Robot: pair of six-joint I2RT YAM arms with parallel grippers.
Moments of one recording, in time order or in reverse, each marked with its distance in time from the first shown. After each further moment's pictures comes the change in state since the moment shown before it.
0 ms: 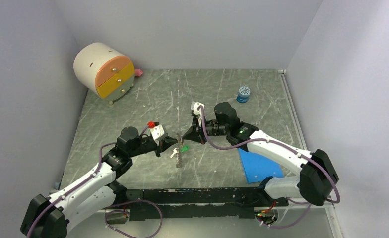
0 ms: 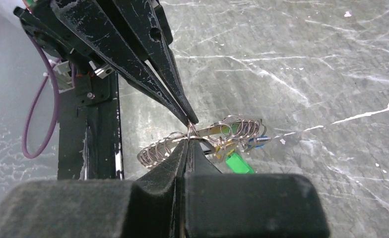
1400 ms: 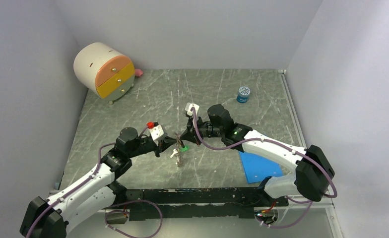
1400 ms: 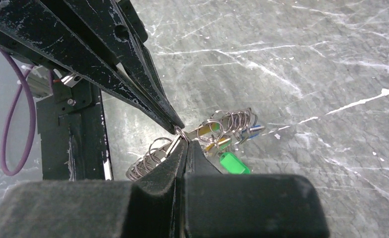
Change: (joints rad) left arm -0.004 -0.024 0.000 -0.017 -0.009 -0.003; right arm 0.059 0.063 0.028 -0.003 0.137 0.018
